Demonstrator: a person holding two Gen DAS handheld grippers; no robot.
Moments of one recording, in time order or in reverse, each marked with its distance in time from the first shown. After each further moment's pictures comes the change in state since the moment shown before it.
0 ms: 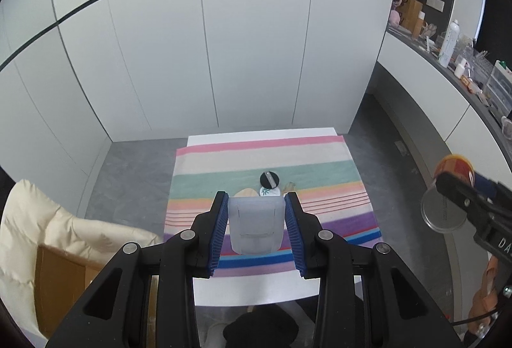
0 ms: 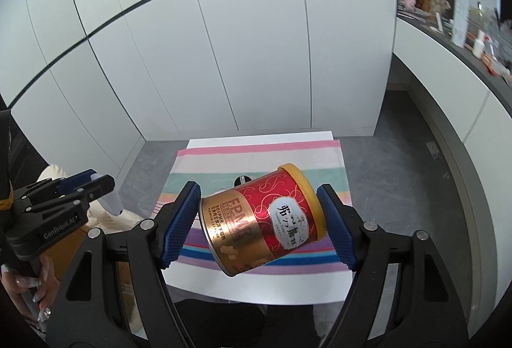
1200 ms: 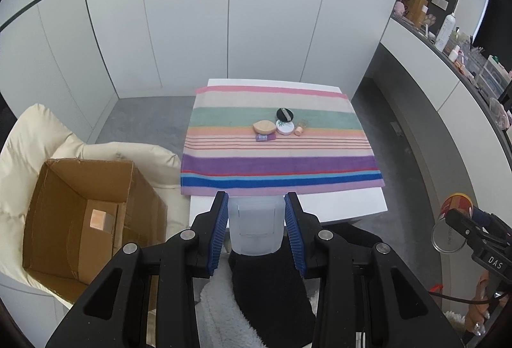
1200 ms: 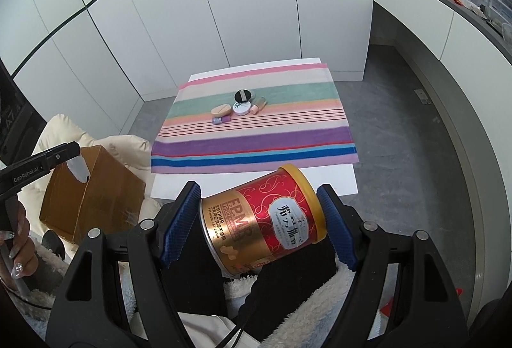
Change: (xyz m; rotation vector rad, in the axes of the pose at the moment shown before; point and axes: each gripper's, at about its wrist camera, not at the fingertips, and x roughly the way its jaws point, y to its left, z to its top) left arm -0.056 0.074 -0.149 -0.086 0.094 -0.038; right arm -0.075 0.016 -0.166 0.034 0.151 -0.025
